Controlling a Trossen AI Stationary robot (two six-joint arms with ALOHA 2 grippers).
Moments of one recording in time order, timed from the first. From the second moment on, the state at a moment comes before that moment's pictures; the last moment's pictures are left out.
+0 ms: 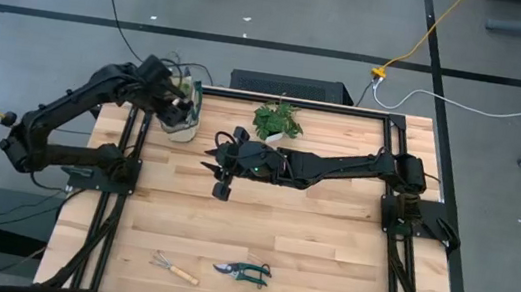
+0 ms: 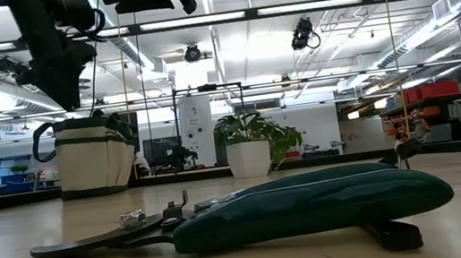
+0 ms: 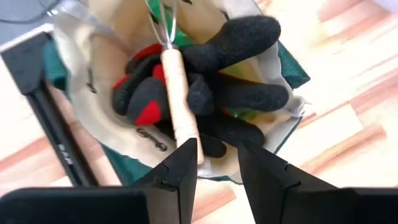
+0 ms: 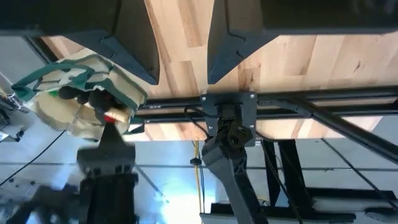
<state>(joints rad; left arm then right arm) 0.85 1.05 1.01 -1.11 -0.08 -0.22 0.09 1.99 1.74 -0.08 0.24 -0.01</state>
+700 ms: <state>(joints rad) 0.69 0.73 1.01 -1.04 0.13 -0.12 0.19 1.99 1.74 -0.57 0.05 0.21</state>
